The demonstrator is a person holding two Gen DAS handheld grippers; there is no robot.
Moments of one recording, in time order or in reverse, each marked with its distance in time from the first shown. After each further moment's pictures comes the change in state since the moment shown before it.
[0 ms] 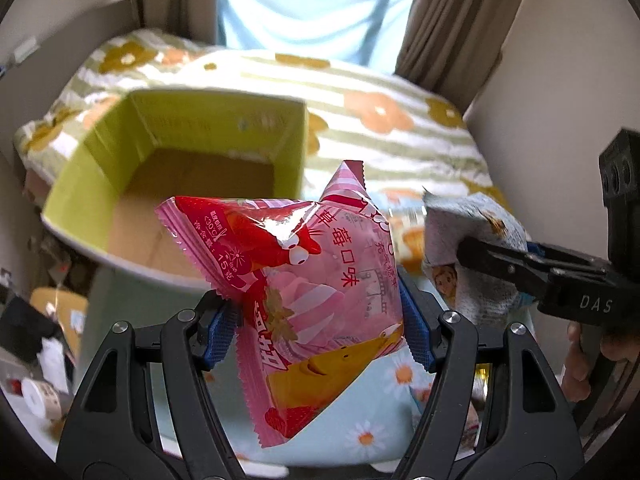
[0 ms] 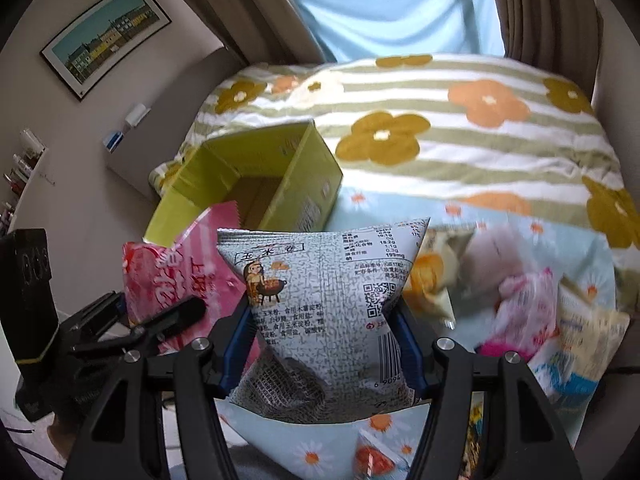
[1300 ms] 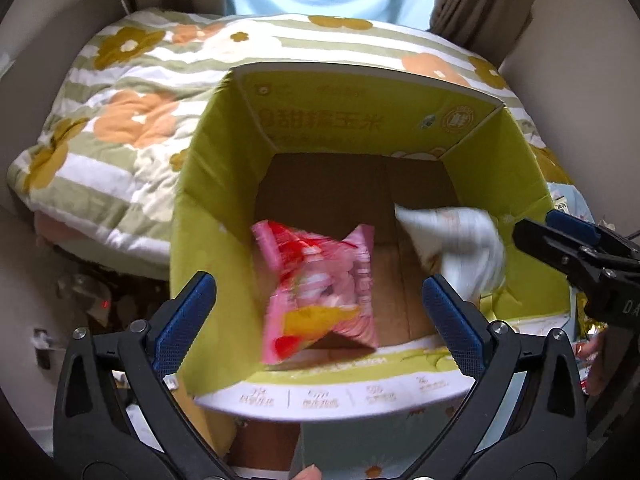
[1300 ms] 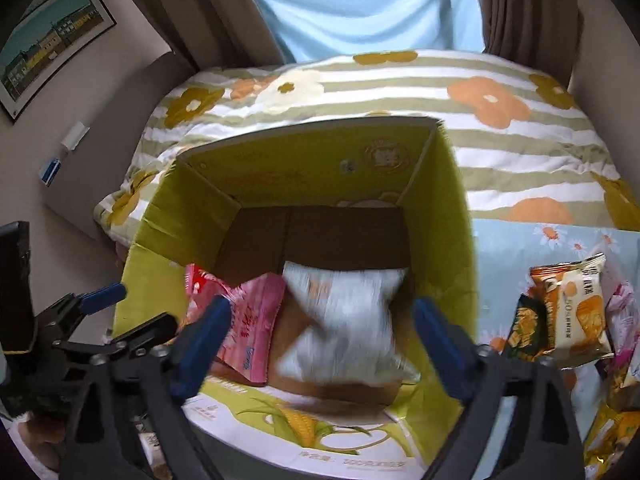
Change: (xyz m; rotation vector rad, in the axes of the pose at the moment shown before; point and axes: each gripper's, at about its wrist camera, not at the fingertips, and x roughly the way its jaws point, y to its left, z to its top) left arm 0.085 0.243 0.083 0.130 0.191 0.038; right arm 0.160 0.135 0.065 0.135 -0.033 -0.222
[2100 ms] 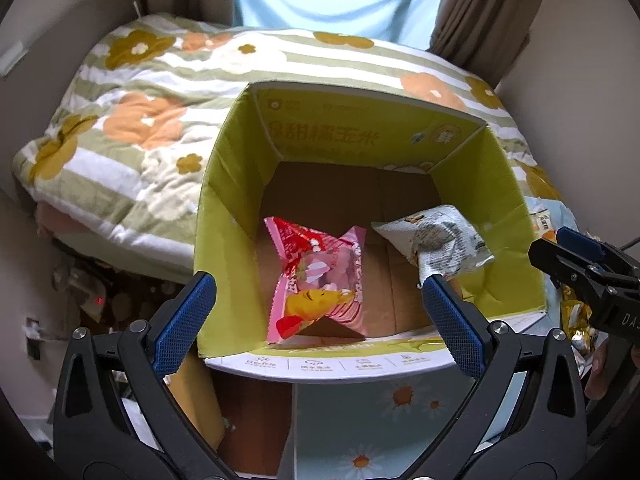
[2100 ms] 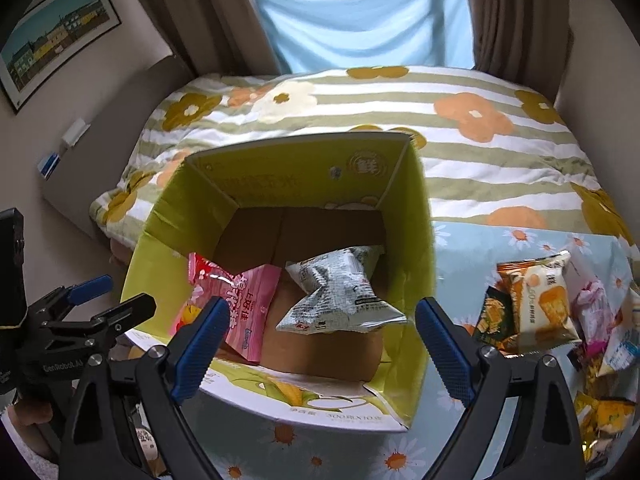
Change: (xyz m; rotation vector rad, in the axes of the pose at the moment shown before) left arm -0.034 0.002 -0.013 -0.028 -0.066 -0.025; right arm -0.042 0.005 -0.017 -0.017 -0.036 -0.048
